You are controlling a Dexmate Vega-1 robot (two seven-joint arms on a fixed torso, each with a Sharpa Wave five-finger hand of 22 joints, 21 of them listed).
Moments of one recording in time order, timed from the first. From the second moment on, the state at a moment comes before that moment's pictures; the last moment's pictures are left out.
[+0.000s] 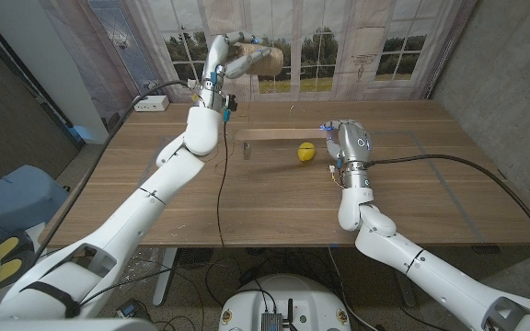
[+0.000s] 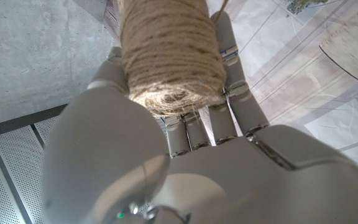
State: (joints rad) left arm 0.69 0.46 0.44 -1.72 0.10 -0.24 0.47; left_hand 1.05 -0.08 0.39 -0.14 0.18 0.92 0.06 0.35 0.40 0.81 -0.06 0.73 0.47 1.02 0.04 0.45 0.53 1.00 -0.11 0.98 0.18; right arm -0.91 -0.52 -0.70 -1.67 -0.63 -0.42 -0.88; right_hand 1.31 0.07 0.23 -0.15 0.20 1.01 -0.14 0.39 0.22 0.93 -0.10 0.50 0.26 0.76 -0.02 0.37 0.77 0.47 -0.04 0.38 0.20
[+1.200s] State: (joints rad) left arm 0.70 0.40 0.49 -1.74 -0.11 -0.31 0.26; left_hand 1.05 -0.07 0.42 -0.14 0.18 0.91 0.07 0.34 0.42 0.81 -0.06 0.74 0.47 1.03 0.04 0.41 0.57 1.00 -0.11 1.00 0.18; right arm -0.78 -0.41 -0.79 -1.59 -0.67 -0.62 -0.79; right_hand 1.32 0.07 0.23 -0.16 0.20 1.01 -0.14 0.39 0.21 0.93 -0.10 0.52 0.26 0.79 -0.01 0.35 0.79 0.47 -0.04 0.39 0.20
